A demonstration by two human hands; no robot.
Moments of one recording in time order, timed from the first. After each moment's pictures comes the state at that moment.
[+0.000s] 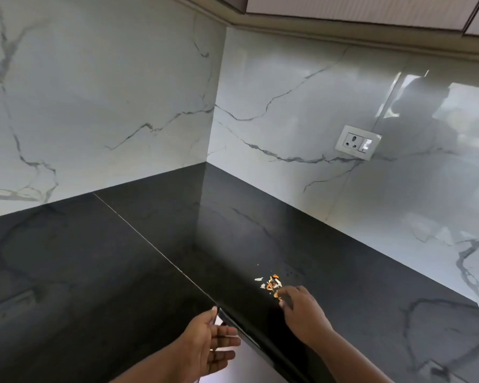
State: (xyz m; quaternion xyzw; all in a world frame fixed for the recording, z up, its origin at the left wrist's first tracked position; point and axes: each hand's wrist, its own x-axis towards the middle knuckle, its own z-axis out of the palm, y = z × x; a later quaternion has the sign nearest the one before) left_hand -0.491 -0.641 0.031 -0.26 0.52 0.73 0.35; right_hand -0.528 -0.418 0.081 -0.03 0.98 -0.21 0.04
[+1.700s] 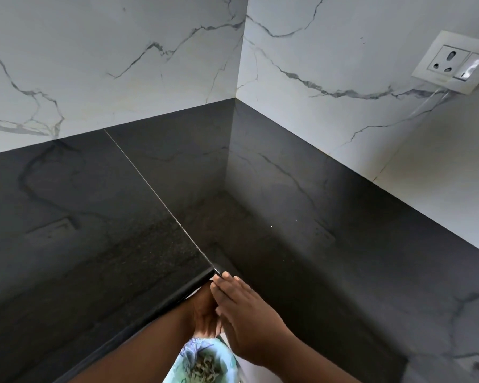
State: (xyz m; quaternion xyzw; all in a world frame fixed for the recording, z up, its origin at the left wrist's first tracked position) left_hand -0.514 -0.602 -0.008 -0.32 0.33 0.84 0.30; right_hand -0.513 -0.467 0.034 -0.45 0.88 -0.12 0.07
